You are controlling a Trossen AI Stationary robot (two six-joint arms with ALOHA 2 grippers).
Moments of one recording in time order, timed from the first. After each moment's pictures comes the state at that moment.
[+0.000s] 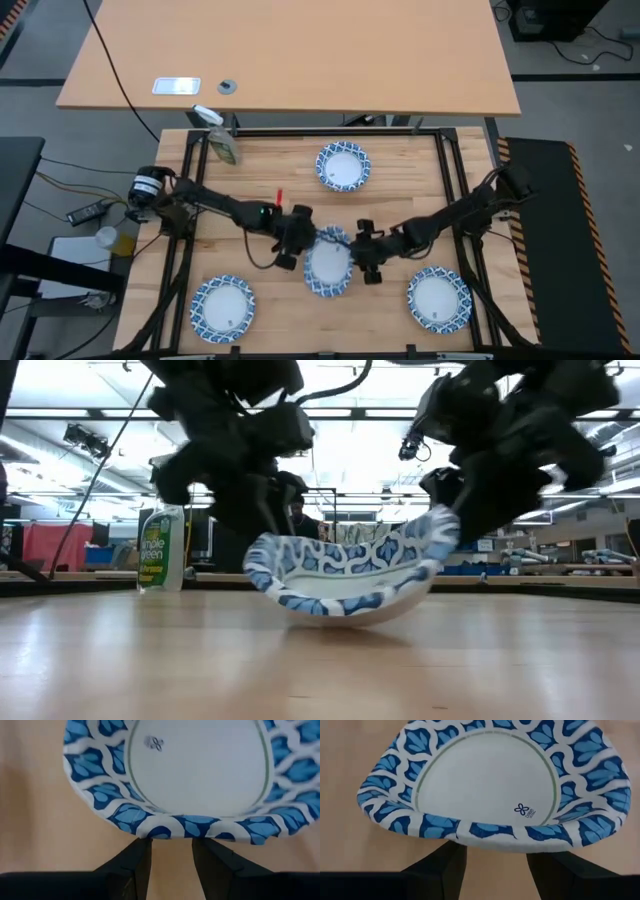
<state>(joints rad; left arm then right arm) -0.13 1.70 1.01 -0.26 -0.04 0.22 0.33 1.61 0.81 -0.09 0.22 0.17</state>
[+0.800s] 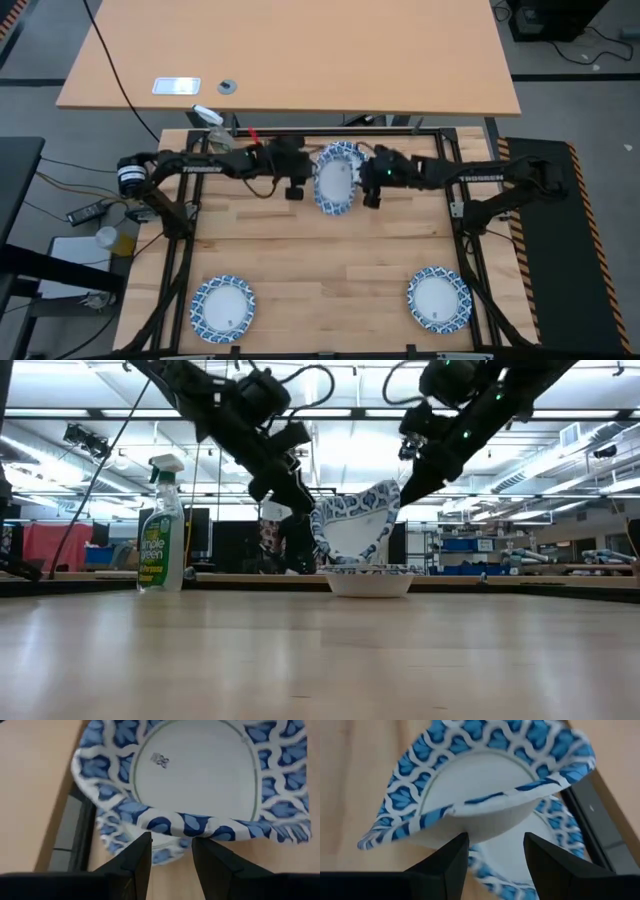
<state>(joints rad) 0.35 1.58 1.02 -0.06 0.00 0.55 -0.26 1.32 0.81 -0.20 0.16 -0.19</state>
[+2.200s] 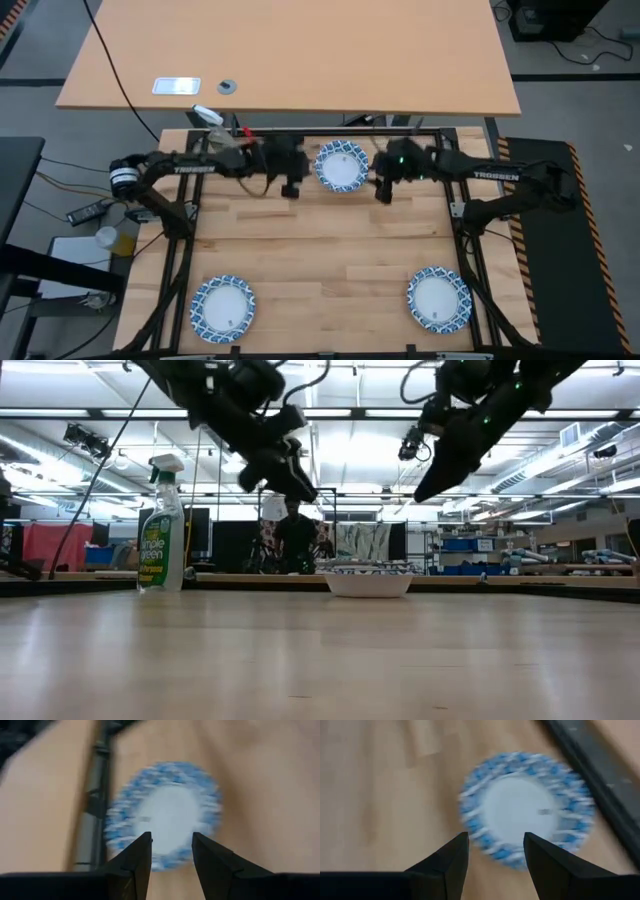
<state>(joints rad) 0.33 1.52 1.02 -0.10 -0.02 0.67 -0.35 1.20 0.81 -0.37 -0.01 -0.07</state>
